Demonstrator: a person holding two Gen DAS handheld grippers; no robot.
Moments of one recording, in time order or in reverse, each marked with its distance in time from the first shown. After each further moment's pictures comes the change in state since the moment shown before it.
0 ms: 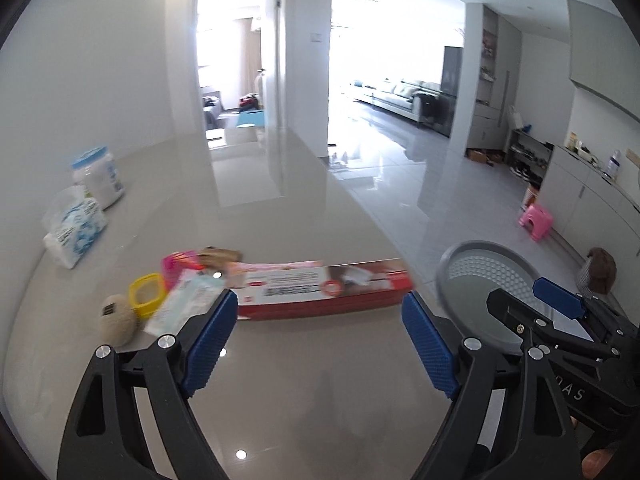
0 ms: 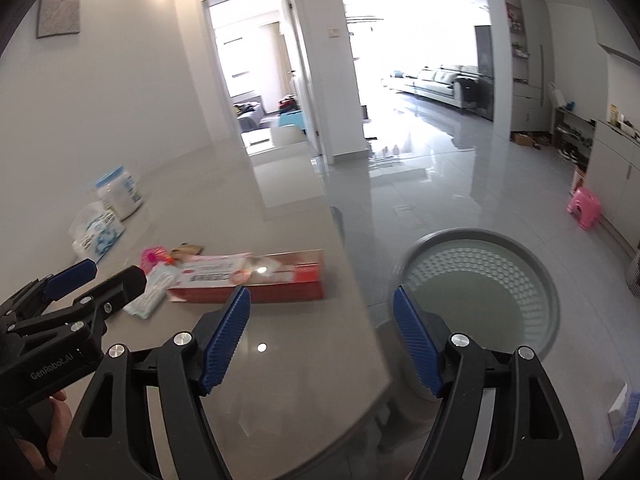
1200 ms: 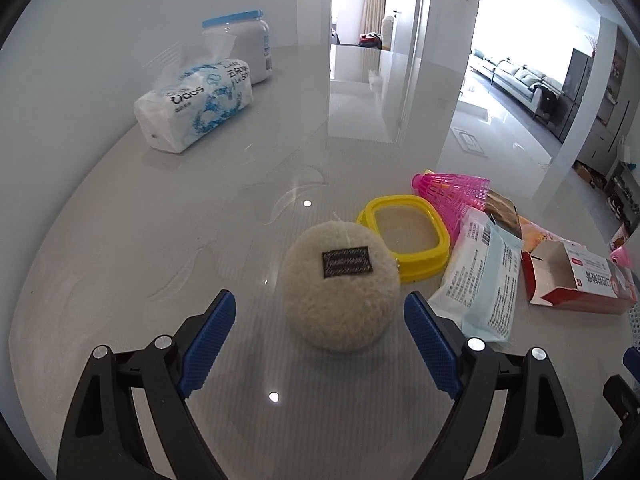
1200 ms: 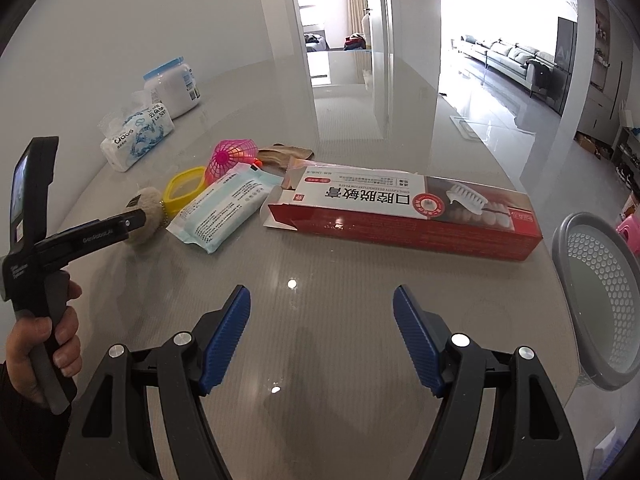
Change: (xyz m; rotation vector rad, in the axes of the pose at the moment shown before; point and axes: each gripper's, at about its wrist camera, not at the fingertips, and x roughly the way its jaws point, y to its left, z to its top) left arm 0.111 0.254 -0.053 -0.271 0.229 0.281; right arm 0.117 0.152 -0.044 -0.183 0.242 0.116
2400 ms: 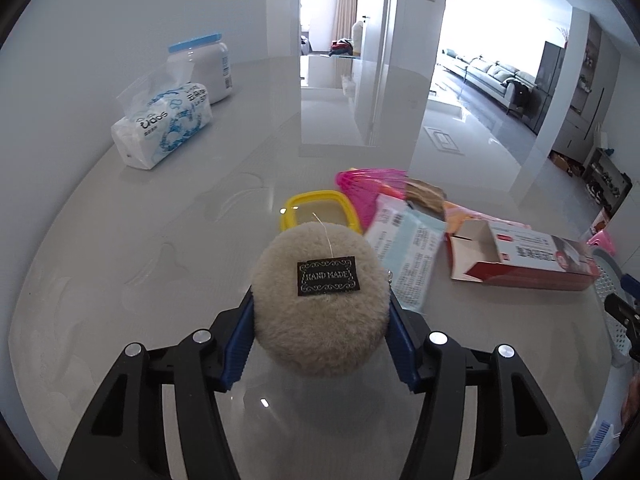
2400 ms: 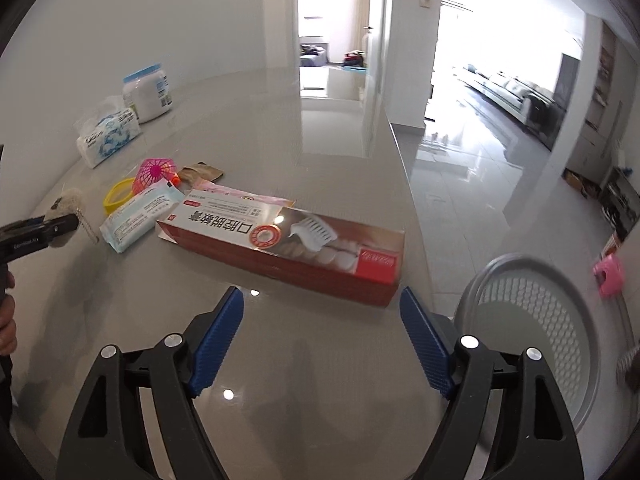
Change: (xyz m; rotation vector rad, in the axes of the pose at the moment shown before) left arm -0.057 -0.055 -0.022 0.058 -0.031 -0.077; right arm -0.022 -0.113 0.022 -0.137 -0.051 -0.060
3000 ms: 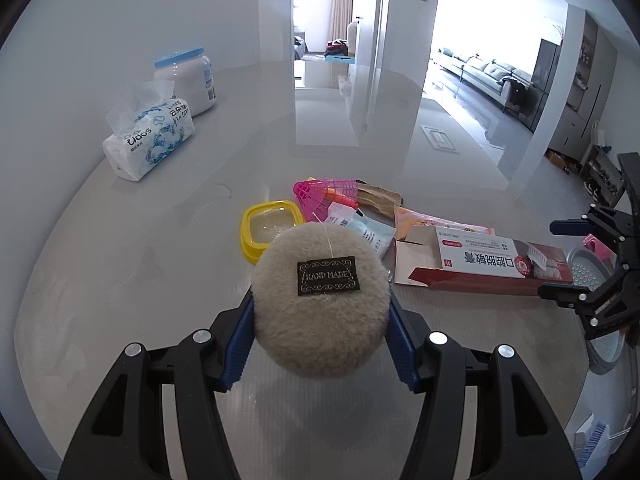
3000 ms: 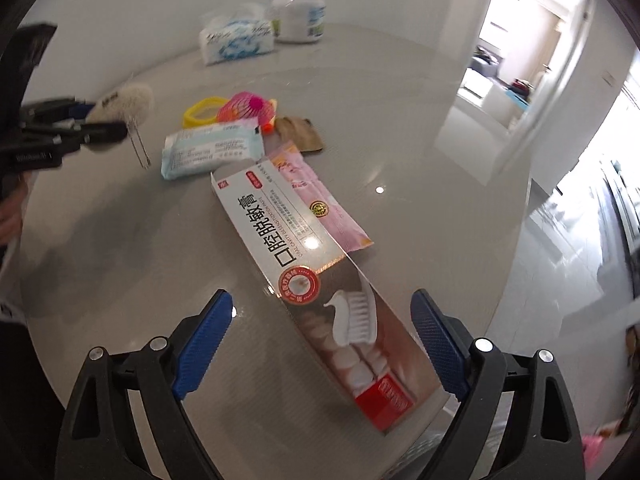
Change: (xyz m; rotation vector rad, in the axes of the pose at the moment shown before) left arm -0.023 -0.044 0.009 0.006 0.001 0.013; right arm 0.062 0.015 0.065 -0.589 0.166 0.324
